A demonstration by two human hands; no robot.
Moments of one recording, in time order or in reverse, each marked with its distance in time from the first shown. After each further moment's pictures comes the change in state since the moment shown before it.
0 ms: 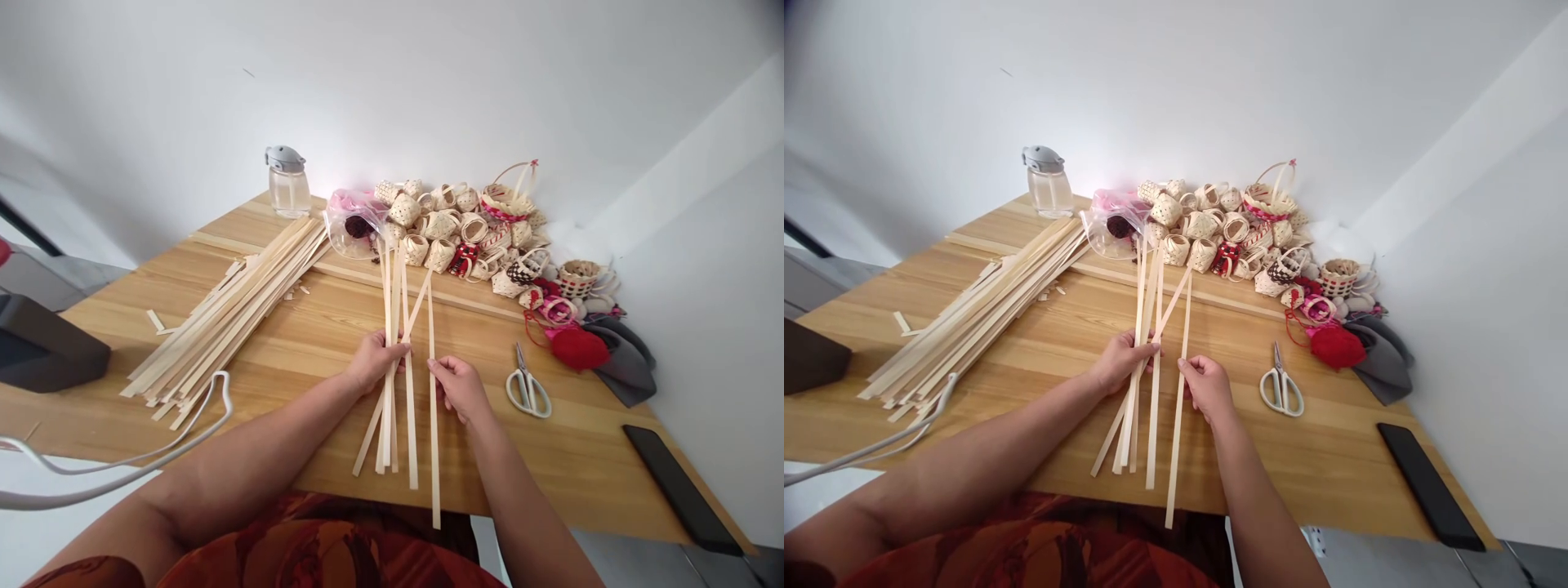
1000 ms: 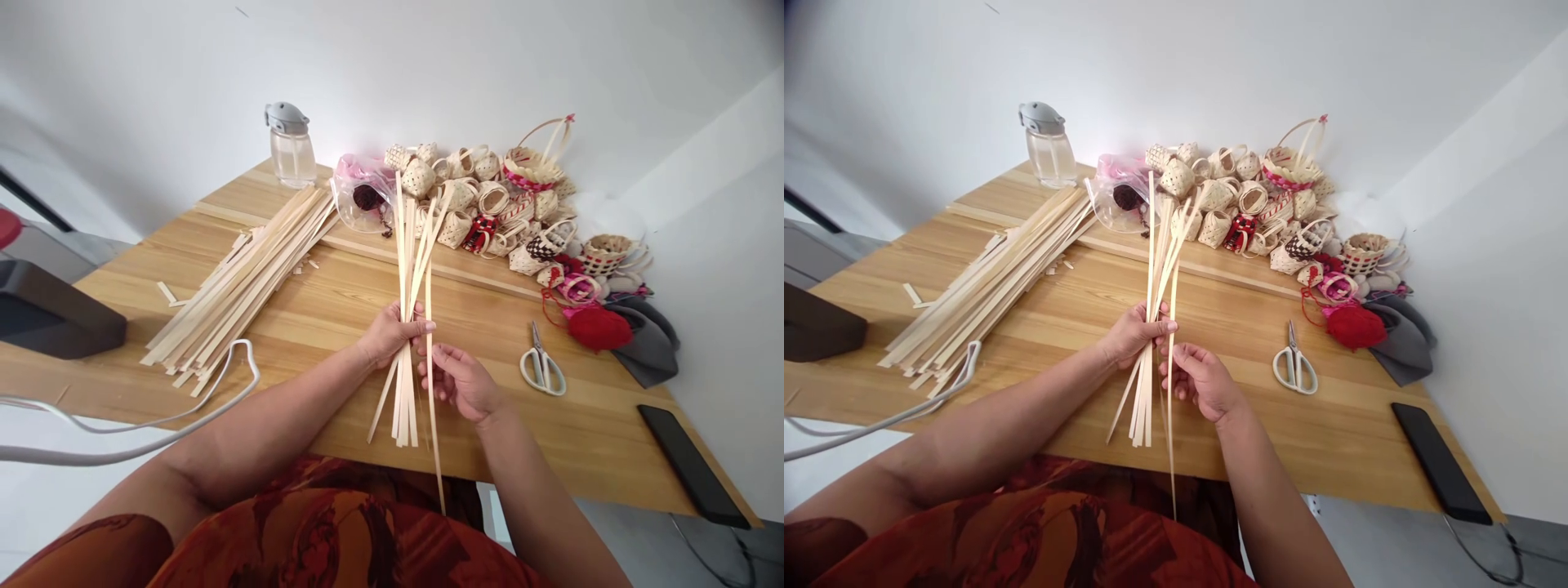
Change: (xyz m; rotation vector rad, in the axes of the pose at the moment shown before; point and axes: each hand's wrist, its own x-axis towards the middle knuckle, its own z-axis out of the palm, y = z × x) left_hand -0.009 0.015 0.003 -0.157 -0.182 0.036; right_hand -0.036 -0.020 0.013 0.416 -0.442 0.201
